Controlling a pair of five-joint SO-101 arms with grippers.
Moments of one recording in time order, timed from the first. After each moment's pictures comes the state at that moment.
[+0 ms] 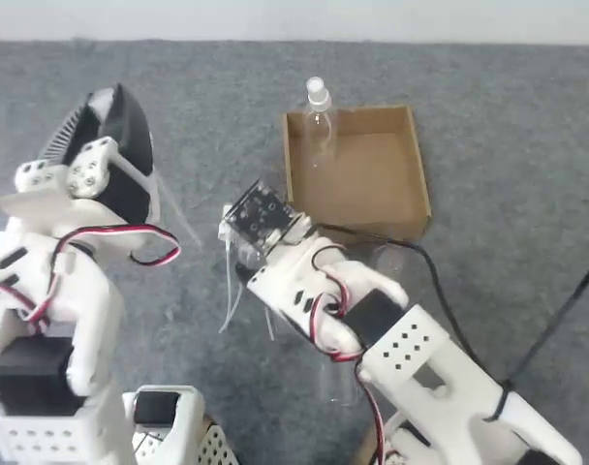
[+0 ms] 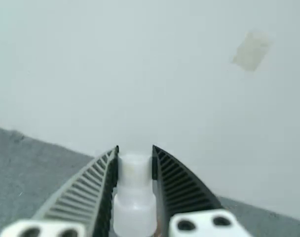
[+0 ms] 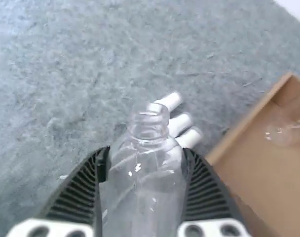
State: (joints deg) left arm -5.3 -55.4 15.4 58.9 26.7; right arm -47.8 -41.0 49.1 39.6 8.0
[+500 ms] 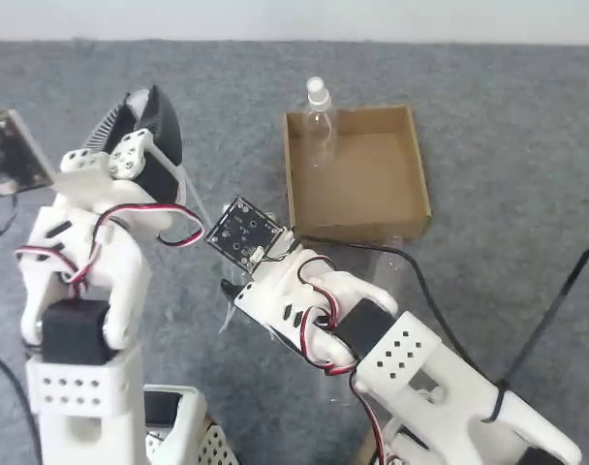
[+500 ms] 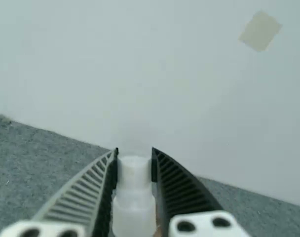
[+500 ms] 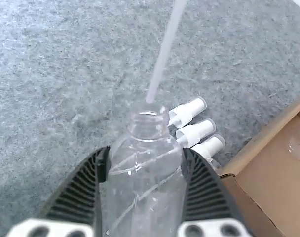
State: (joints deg) left arm -3.2 -55.2 30.5 47.9 27.0; right arm -51.8 -41.0 49.1 39.6 8.0
